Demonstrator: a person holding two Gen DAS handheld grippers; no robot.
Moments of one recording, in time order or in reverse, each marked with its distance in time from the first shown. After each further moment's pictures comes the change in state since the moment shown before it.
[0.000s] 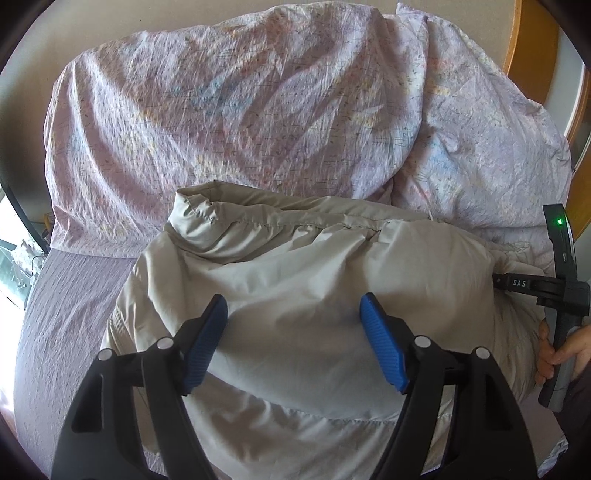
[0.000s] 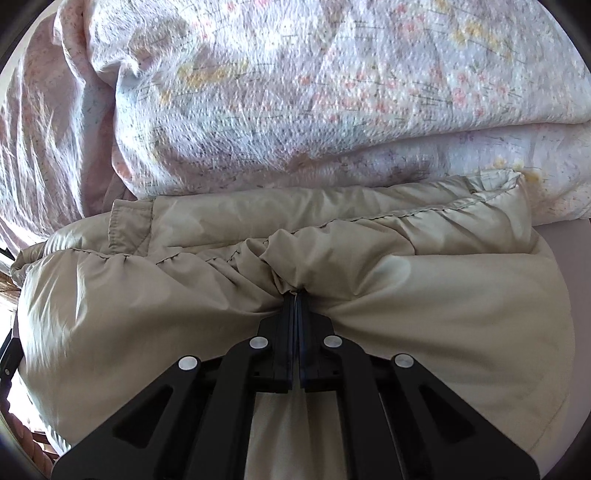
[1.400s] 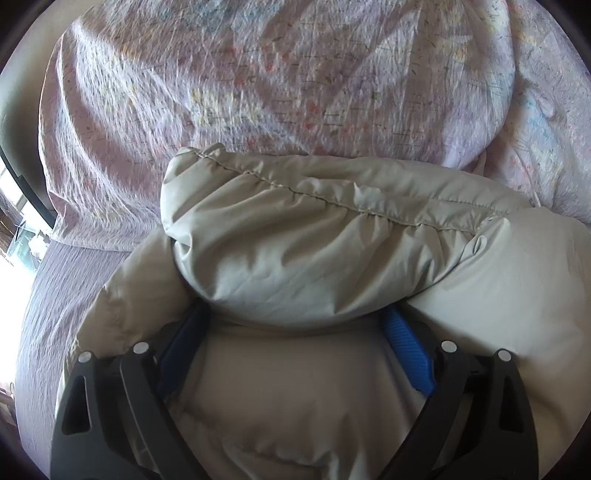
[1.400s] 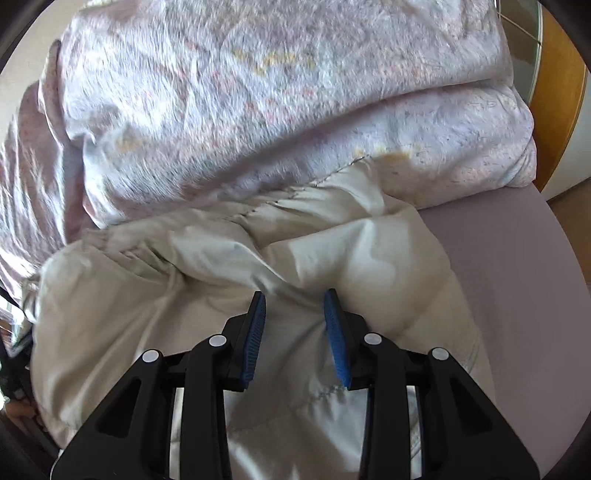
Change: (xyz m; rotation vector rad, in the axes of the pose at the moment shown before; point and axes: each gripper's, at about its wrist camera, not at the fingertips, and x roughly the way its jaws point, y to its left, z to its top) left arm 0.109 0.022 0.009 -0.019 0.085 0.180; right arm -0.021 -0.083 -0.016 0.087 -0.185 -0.098
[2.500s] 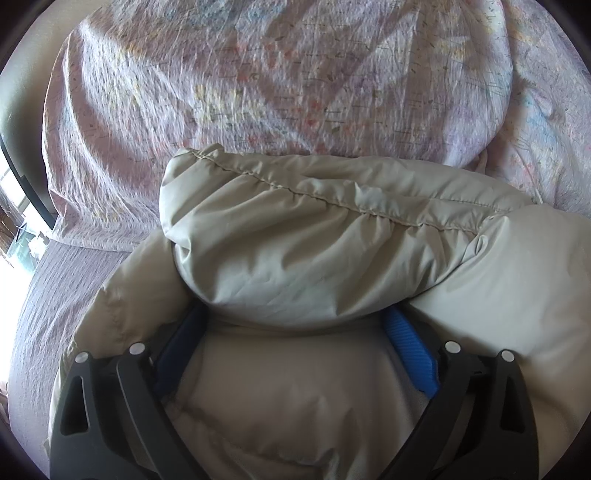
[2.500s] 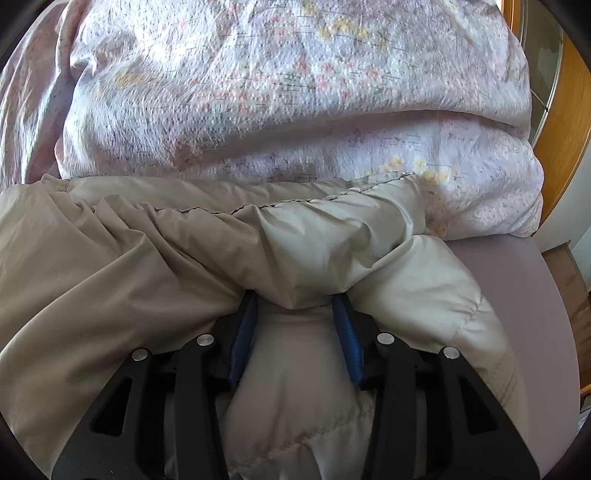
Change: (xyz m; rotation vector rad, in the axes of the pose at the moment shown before) left arm 0.002 -0.003 -0.004 0.000 -0.038 0.008; right arm 0.082 0.062 -0.054 -0.171 -0.122 -0.131
